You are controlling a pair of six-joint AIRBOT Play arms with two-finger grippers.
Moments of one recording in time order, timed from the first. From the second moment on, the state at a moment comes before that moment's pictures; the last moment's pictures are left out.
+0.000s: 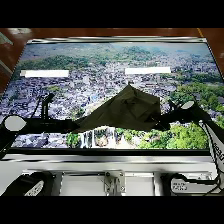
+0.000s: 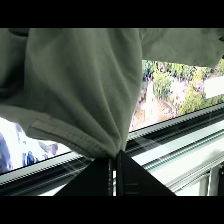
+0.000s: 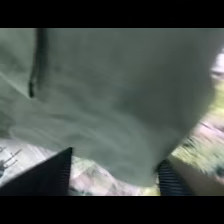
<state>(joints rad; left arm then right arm) -0.18 -0.84 0.66 0.84 -1.03 -1.48 -0.14 -1.50 0.85 -0.90 1.08 1.48</state>
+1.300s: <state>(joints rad) 0.06 -0.70 1.78 0.91 -0.67 -1.38 -0.10 -0.87 2.02 -1.16 1.09 1.48</state>
